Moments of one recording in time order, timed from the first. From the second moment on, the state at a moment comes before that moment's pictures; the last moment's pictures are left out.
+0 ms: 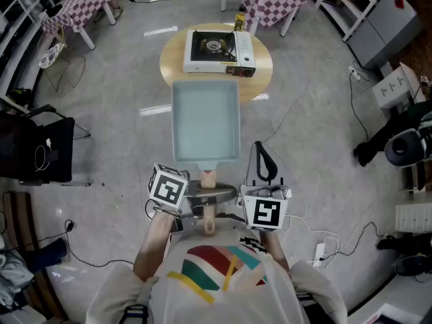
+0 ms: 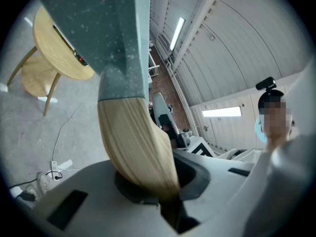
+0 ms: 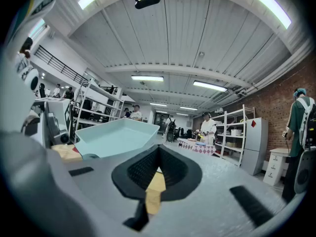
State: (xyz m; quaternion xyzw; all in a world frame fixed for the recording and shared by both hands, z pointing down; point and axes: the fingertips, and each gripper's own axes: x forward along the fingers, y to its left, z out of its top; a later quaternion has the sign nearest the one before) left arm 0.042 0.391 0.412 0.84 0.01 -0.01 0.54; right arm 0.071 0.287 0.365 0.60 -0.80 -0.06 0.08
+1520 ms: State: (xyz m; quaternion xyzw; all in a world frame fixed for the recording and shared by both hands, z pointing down) left arm 0.093 0.328 0.409 0.87 -0.04 0.00 0.49; right arm 0.163 0.245 0.375 0.59 -0.80 -0.07 0.03
